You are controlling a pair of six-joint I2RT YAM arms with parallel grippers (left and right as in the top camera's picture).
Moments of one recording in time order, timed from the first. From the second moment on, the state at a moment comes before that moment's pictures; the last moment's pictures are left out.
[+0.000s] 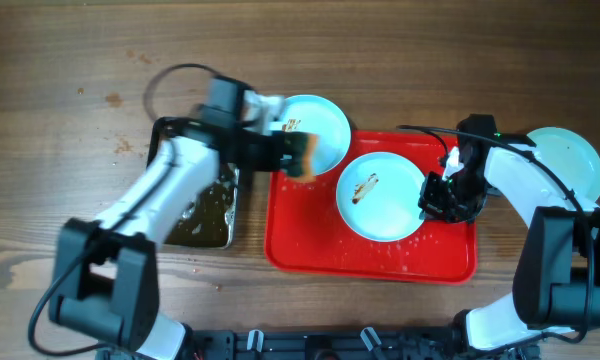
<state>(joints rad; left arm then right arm) -0.36 1.71 1.12 -0.51 0.62 -0.27 -0.05 1.72 0.95 -0.95 -0.29 0.32</state>
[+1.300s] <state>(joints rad) -0.84 1.90 1.17 -0.63 -0.29 -0.44 0.19 1.72 0.94 -0.91 -0.32 0.36</state>
